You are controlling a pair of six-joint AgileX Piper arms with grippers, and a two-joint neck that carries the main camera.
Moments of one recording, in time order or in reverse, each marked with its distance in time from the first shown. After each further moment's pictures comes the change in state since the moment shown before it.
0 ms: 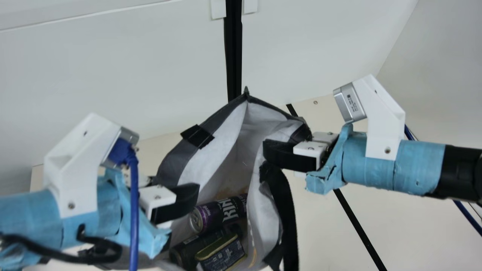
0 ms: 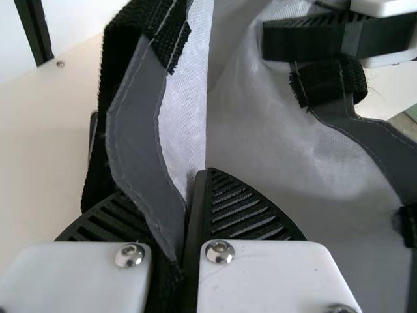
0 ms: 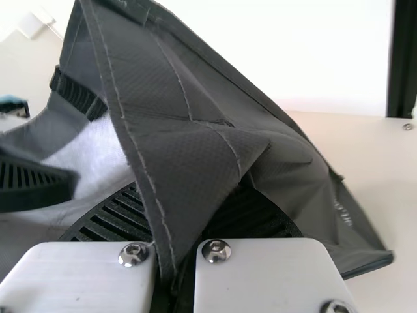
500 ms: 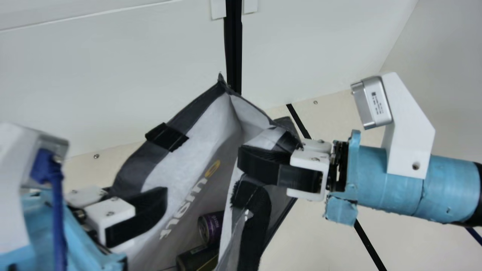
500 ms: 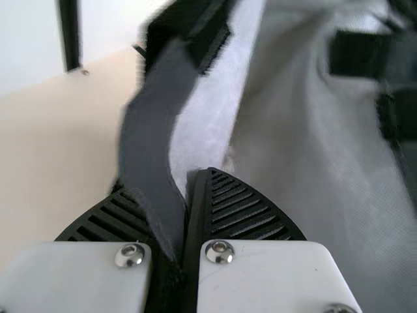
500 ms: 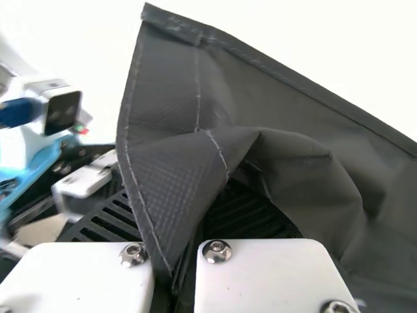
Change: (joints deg) left arm -1.2 -10.0 2.7 4.0 0.1 -10.9; right arm 4.3 -5.4 -2.9 12.1 1.1 10.7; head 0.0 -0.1
